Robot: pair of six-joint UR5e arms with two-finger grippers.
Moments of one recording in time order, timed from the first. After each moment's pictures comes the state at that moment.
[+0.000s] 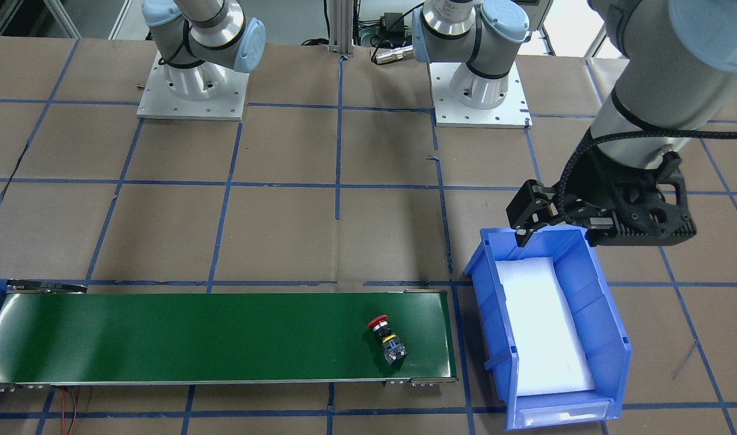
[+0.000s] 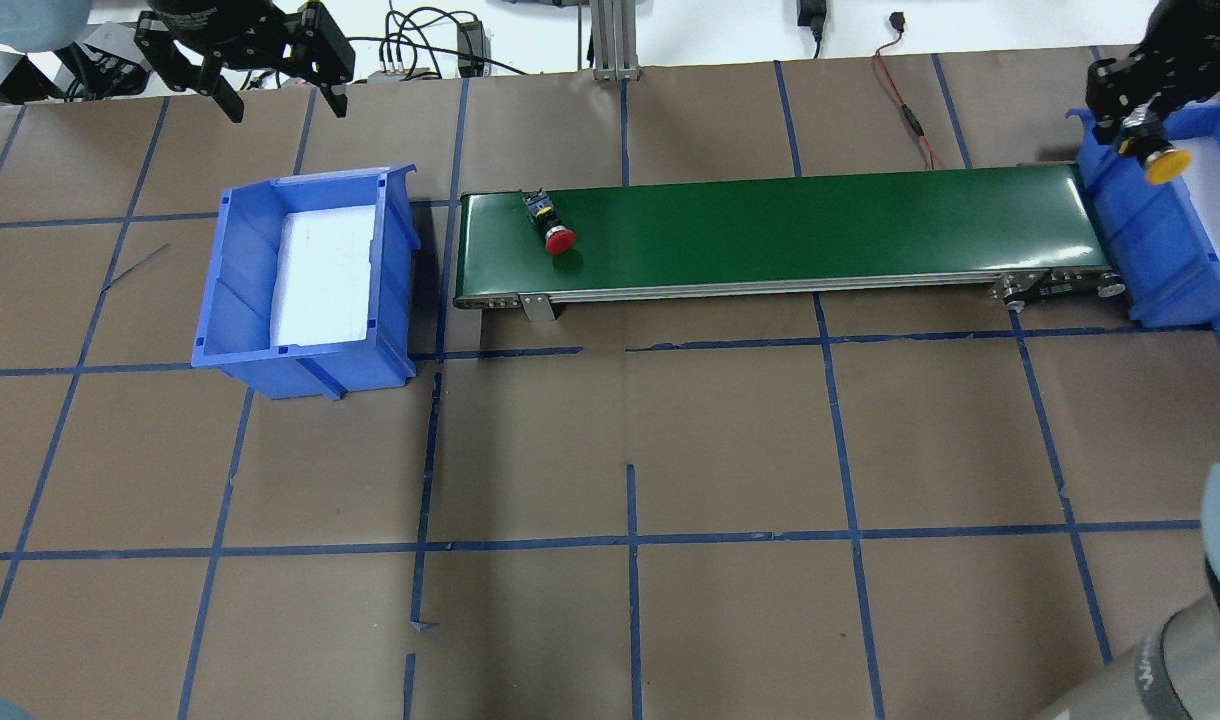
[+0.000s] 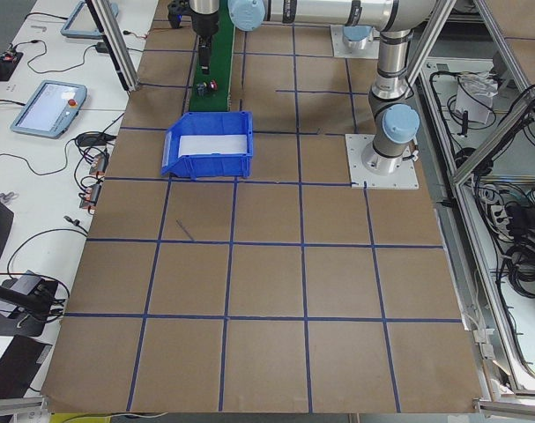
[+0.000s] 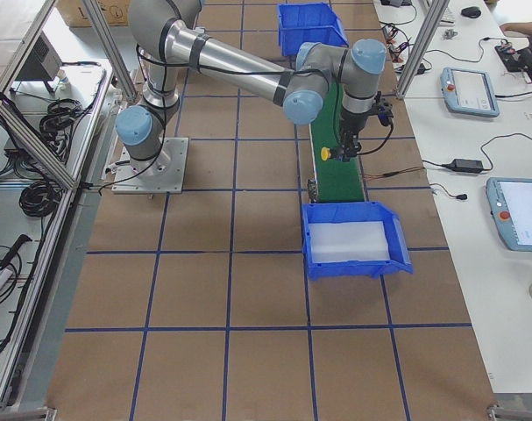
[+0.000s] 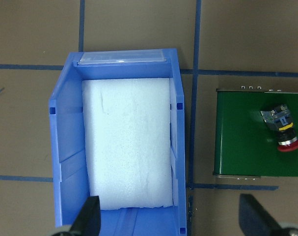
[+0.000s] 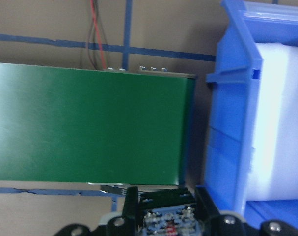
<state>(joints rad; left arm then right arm) -1.52 -1.83 -1.28 -1.52 1.58 0.05 1.15 -1.19 1.34 -1.80 -1.66 -0.51</state>
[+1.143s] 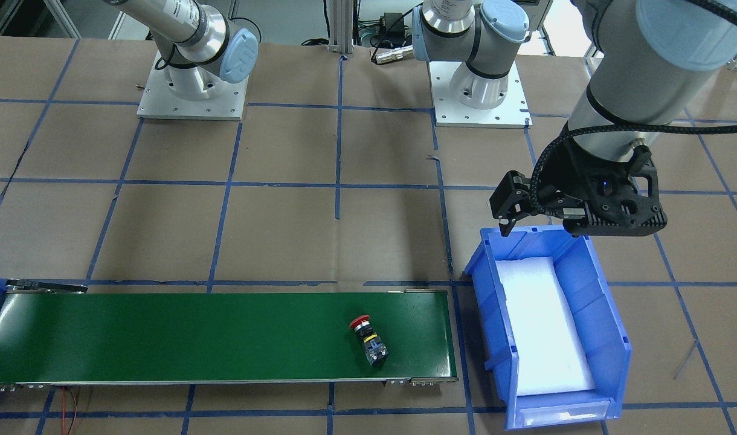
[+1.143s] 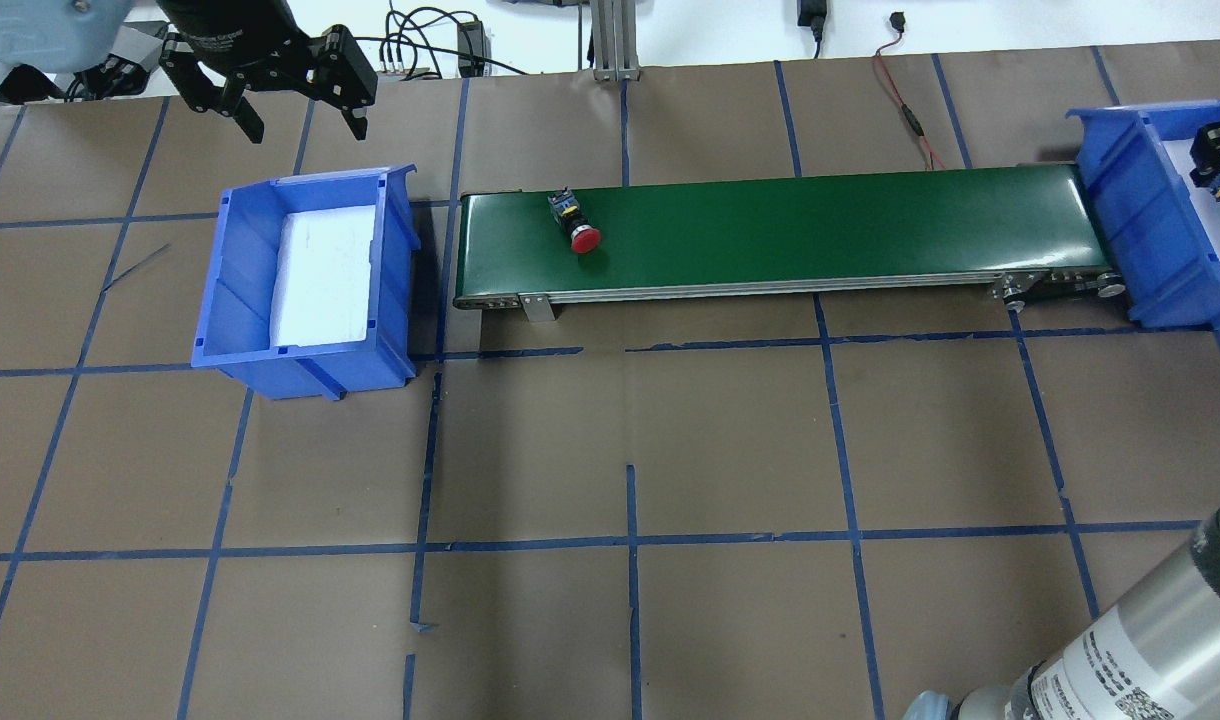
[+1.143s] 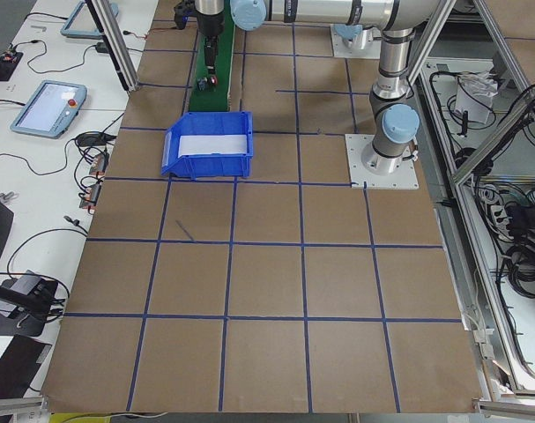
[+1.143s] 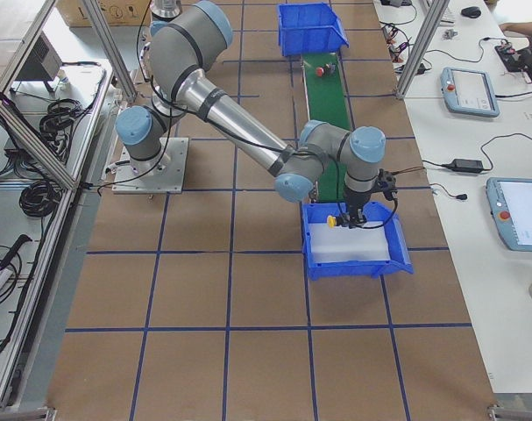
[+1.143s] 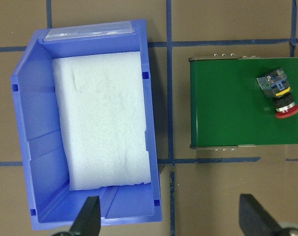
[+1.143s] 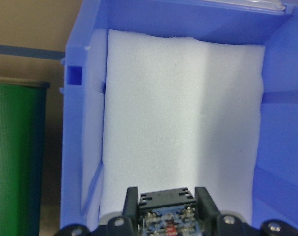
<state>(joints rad) -1.54 -1.81 -1.30 -1.53 1.59 0.04 0.97 -0.98 1.34 -2.08 -1.60 -0.70</state>
